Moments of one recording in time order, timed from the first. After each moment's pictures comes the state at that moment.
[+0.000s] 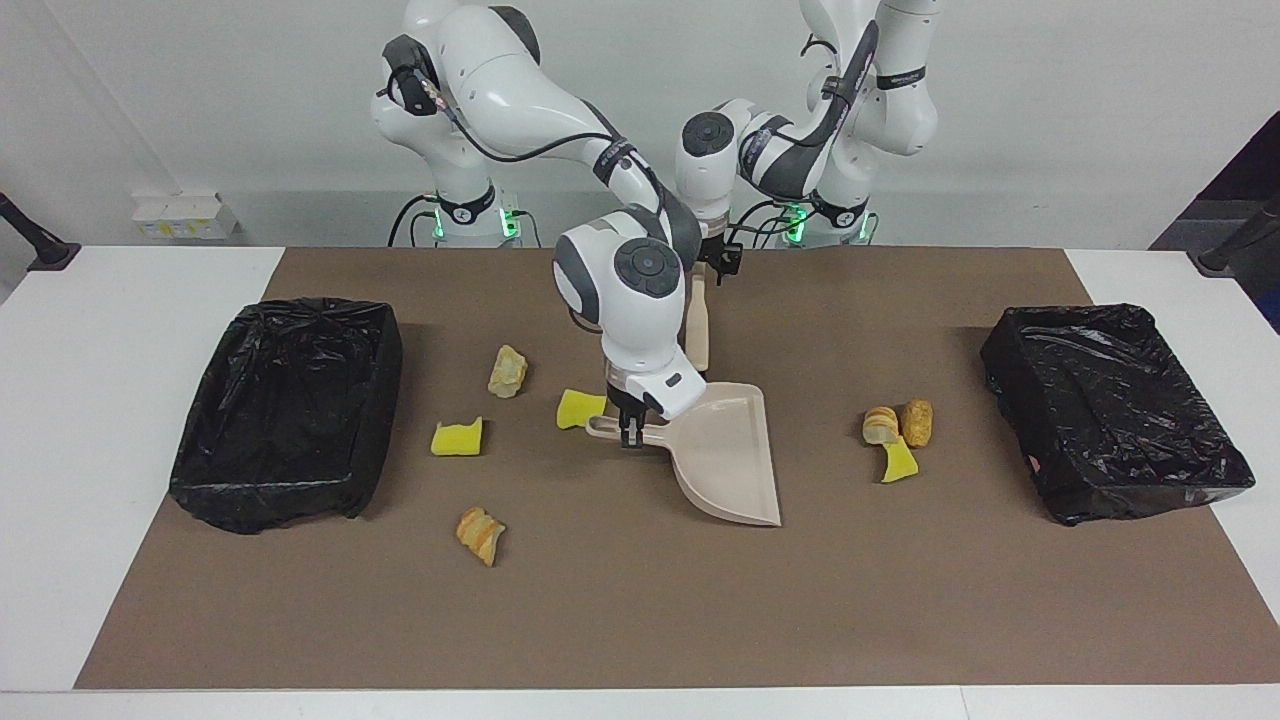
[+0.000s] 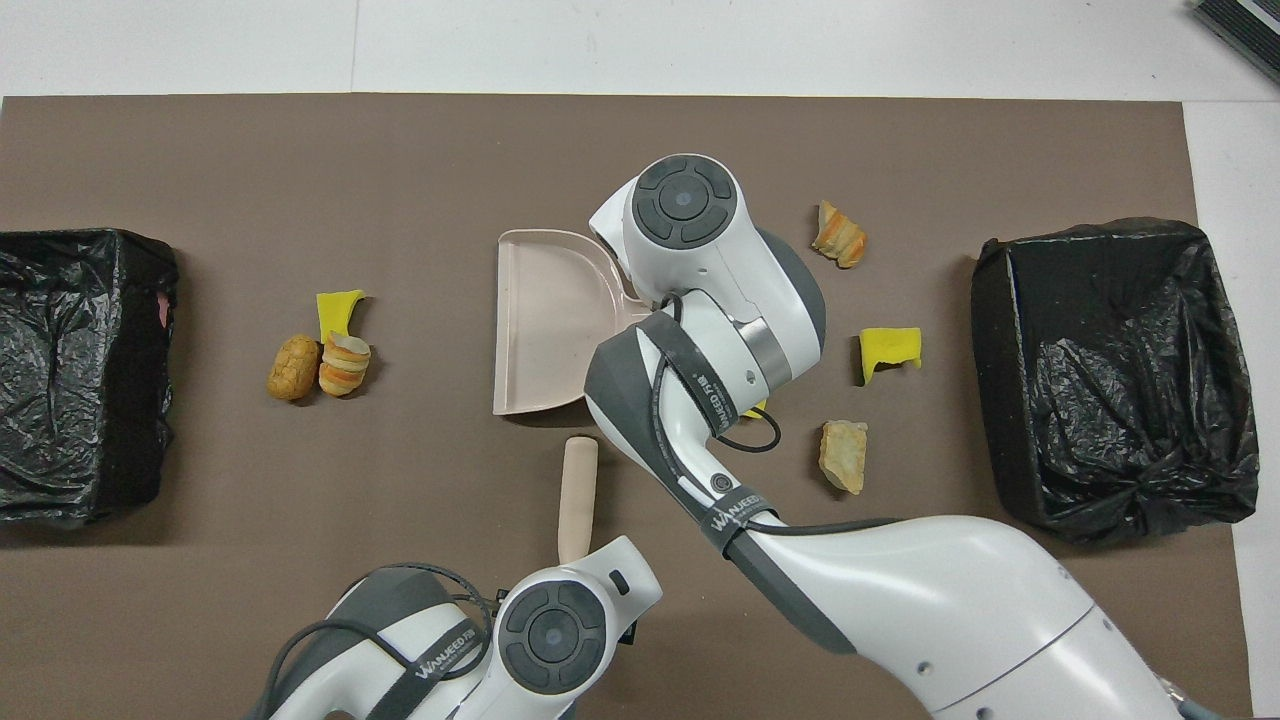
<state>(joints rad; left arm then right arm) -0.81 -0.10 -0.08 -2.39 -0.10 2.16 -0.56 0.47 0.62 0.06 -1.31 -0.11 1.92 -0.97</state>
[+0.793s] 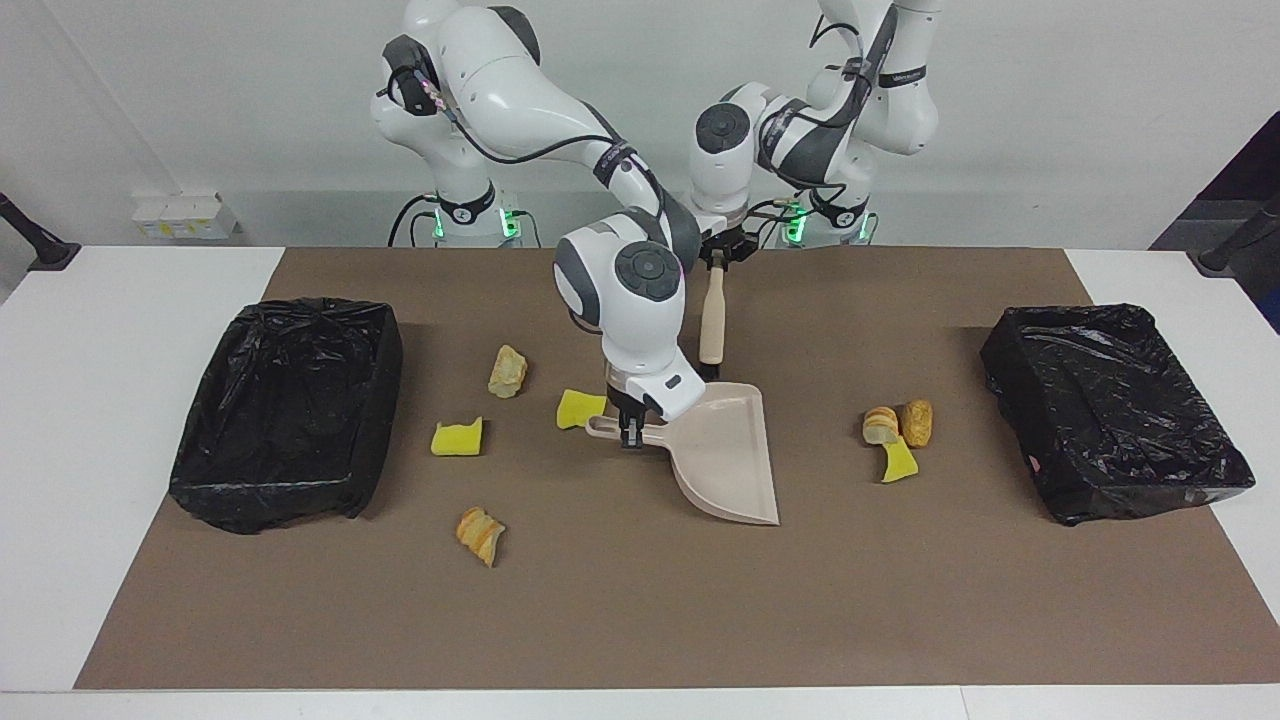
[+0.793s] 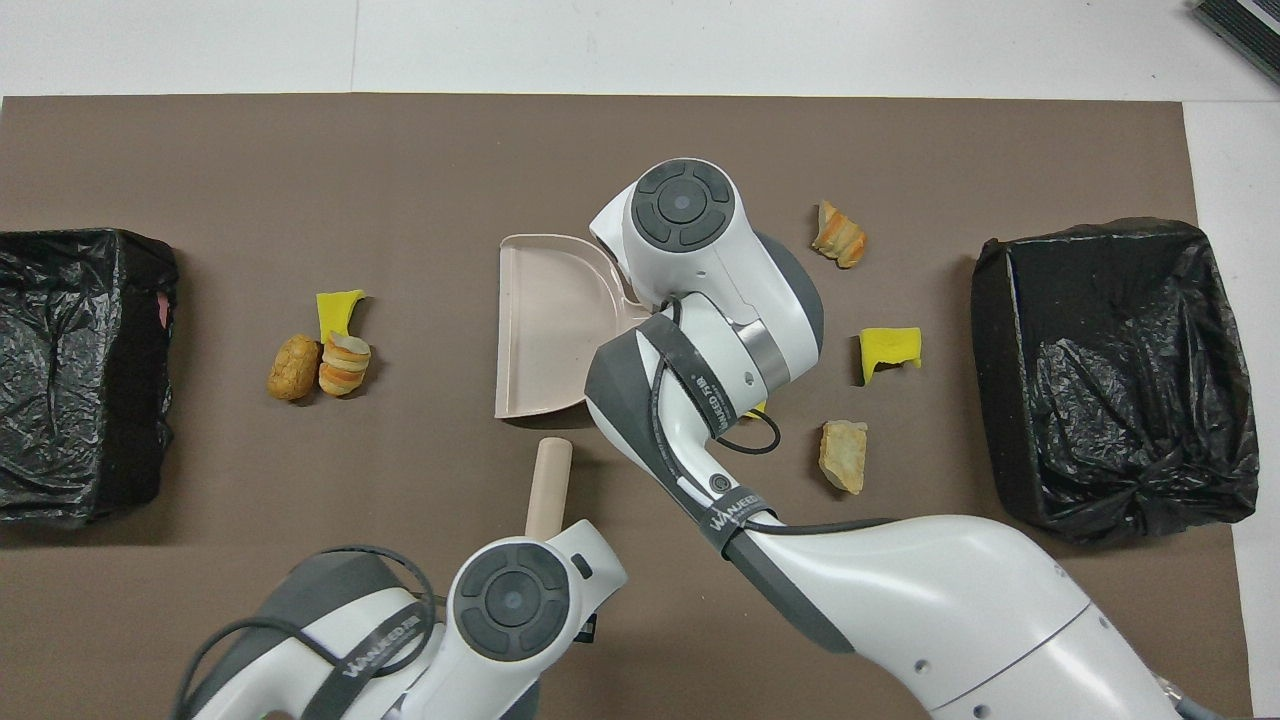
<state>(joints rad) -0.74 -0.20 -0.05 -2.32 -0.10 1.87 -0.54 0.47 0.62 0.06 -1.32 -0.11 1.92 -0.97</state>
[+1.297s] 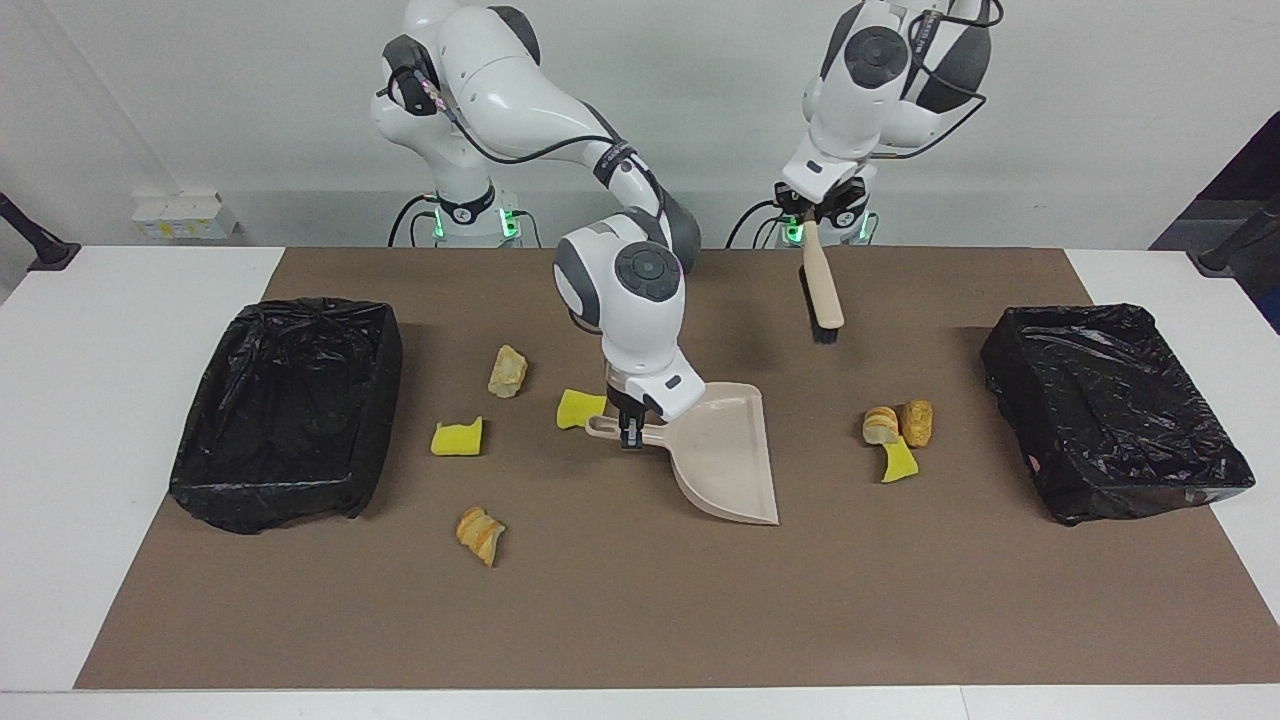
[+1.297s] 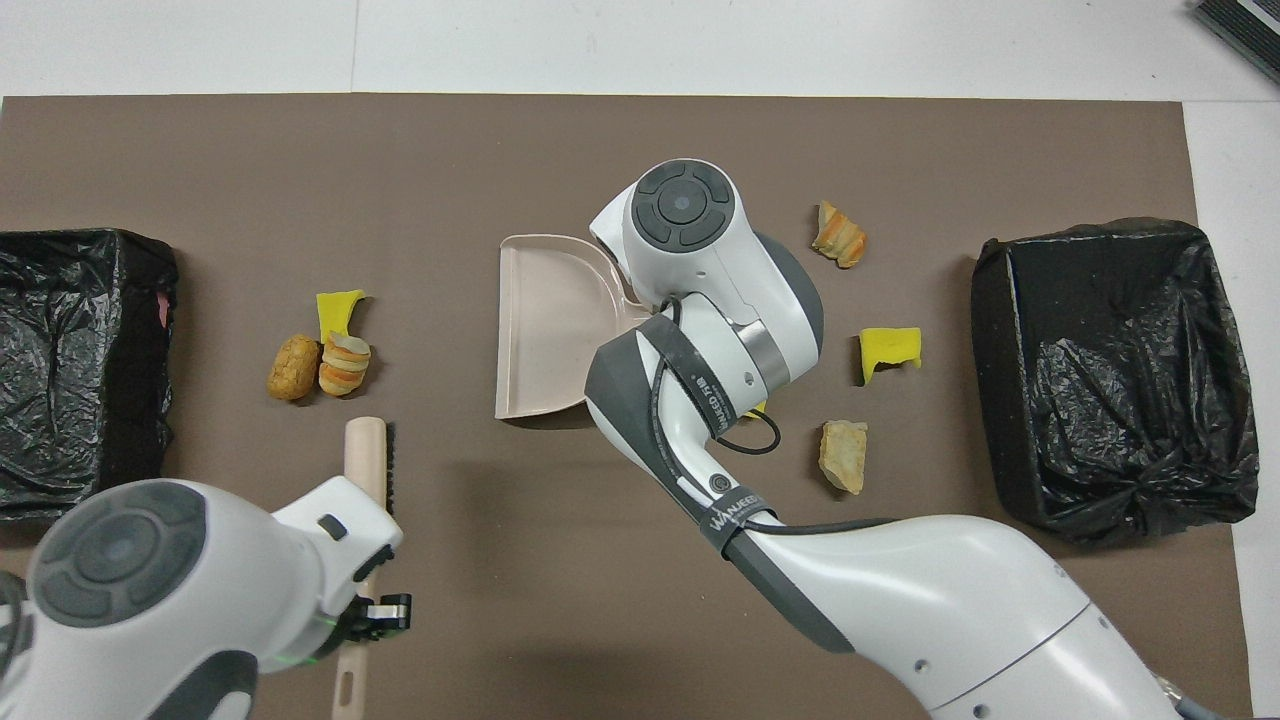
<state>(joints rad) -0.37 -0.41 -0.04 -2.28 -0.09 1.58 -0.46 0.47 0.62 0.06 -1.32 -0.11 1.92 -0.97</state>
